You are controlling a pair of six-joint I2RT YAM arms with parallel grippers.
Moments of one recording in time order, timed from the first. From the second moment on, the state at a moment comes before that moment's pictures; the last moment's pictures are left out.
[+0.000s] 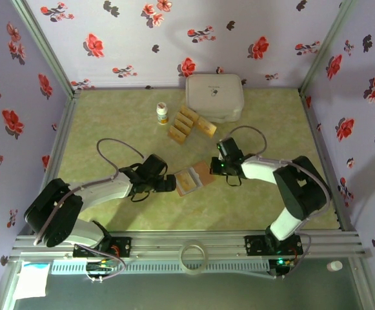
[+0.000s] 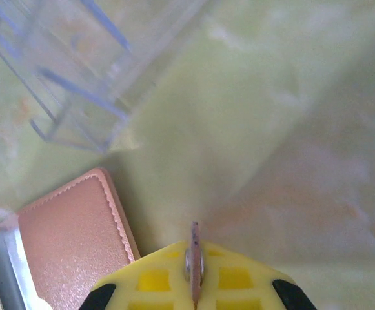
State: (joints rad) left arm -0.79 1.41 0.67 -0.35 -0.10 -0.73; right arm 0.54 1.62 0.73 -0.10 -0.11 0.59
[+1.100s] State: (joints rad) left arm -0.74 1.47 0.69 -0.25 0.08 -0.73; right arm 0.75 1.46 0.57 -0.08 0.11 0.93
